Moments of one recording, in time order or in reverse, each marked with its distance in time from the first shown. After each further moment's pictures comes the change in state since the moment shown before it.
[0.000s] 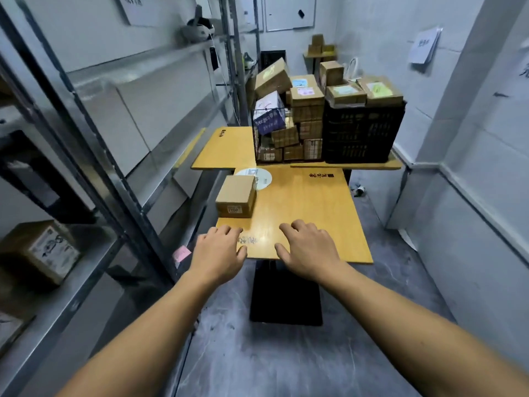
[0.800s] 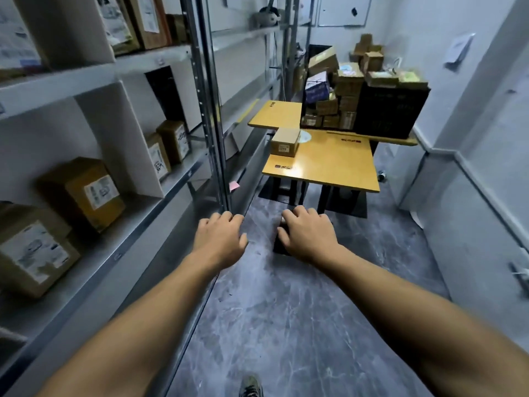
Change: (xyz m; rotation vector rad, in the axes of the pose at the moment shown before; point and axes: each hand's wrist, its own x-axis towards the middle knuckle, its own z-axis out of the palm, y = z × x) left_hand -0.445 -0.027 -0.079 0.045 -0.025 -0.164; right_hand -0.361 -0.204 -0.039 -0.063 0.044 -0.185
